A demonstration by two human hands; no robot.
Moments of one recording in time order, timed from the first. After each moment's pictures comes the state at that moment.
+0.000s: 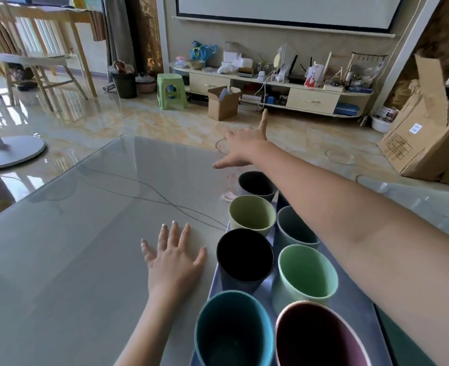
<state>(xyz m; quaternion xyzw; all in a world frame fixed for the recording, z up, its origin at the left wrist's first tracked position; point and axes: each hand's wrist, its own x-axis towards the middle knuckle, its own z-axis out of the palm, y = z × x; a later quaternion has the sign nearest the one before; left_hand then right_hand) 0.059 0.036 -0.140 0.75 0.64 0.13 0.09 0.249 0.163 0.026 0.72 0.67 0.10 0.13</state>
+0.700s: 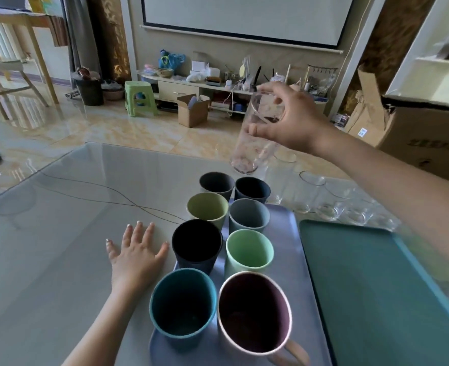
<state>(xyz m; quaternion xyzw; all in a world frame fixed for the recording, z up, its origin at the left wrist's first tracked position) 0.057 0.029 -0.132 0.76 0.63 0.12 0.09 0.327 -0.017 0.123 0.70 0.64 0.05 -0.30</state>
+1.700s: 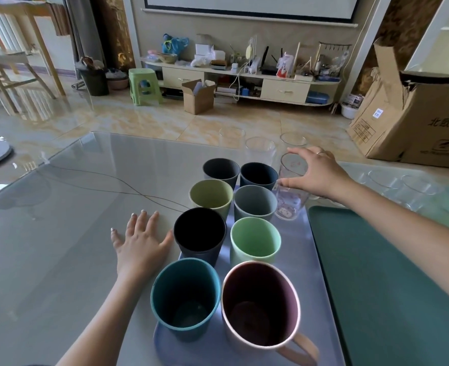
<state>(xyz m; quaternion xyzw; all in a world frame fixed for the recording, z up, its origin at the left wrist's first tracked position) 0.060 0.027 -0.127 0.76 0.64 0.12 0.08 0.393 -0.033 0.004 0.81 0.56 -0.05 -0.18</state>
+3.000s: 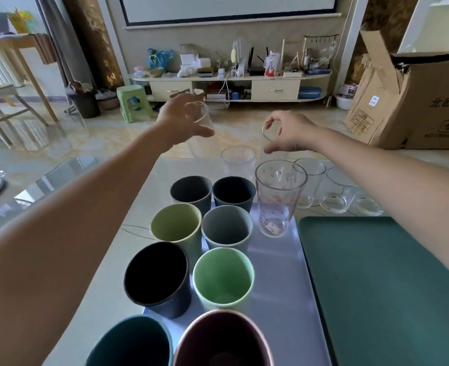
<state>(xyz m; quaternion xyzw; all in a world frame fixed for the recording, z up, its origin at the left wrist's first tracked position) 0.237 0.144 0.068 0.77 0.43 0.34 0.32 0.447 0.048 0.051 0.78 0.57 -0.09 -0.23</state>
